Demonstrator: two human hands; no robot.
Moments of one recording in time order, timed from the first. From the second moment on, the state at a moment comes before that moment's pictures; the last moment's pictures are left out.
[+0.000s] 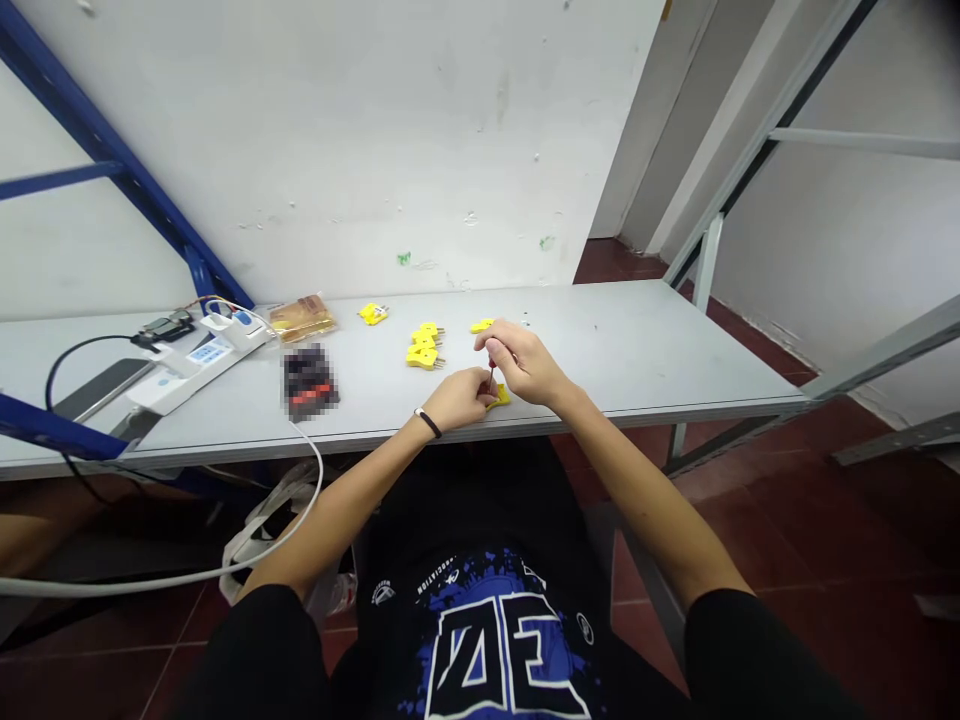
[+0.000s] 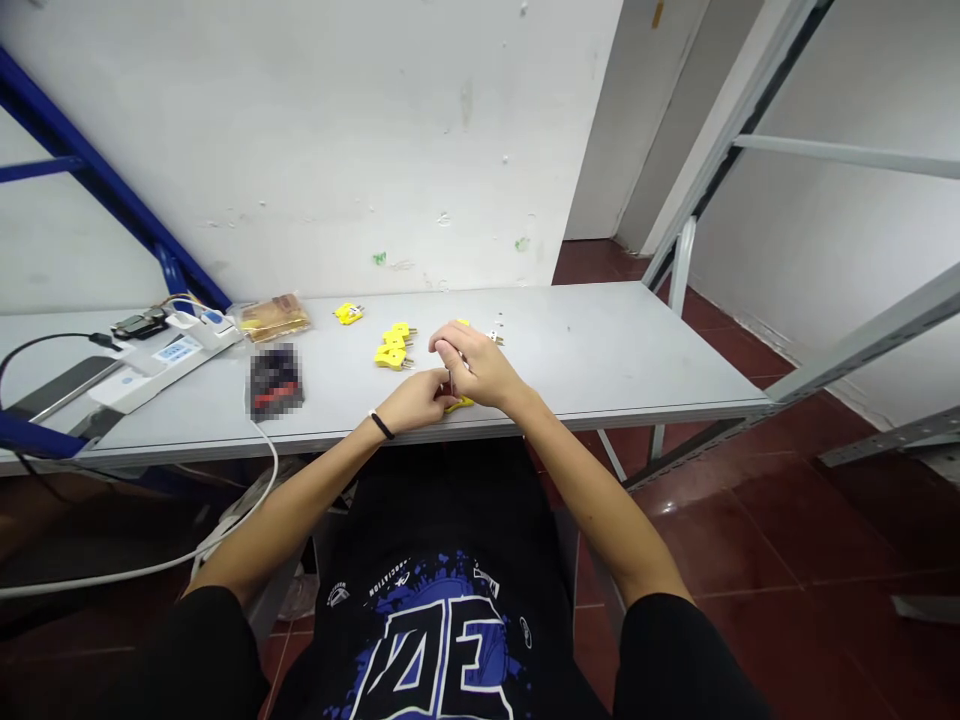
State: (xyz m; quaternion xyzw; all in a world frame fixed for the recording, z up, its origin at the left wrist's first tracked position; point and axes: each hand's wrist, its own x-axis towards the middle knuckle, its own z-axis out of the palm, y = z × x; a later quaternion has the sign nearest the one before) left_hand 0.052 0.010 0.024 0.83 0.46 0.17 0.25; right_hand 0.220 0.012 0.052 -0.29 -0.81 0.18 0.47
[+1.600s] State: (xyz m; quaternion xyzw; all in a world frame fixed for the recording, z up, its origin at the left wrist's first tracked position) left_hand 0.030 -0.021 -0.008 0.88 0.33 0.33 0.05; right_hand 0.223 0.017 0.050 -0.27 -0.82 0.16 0.48
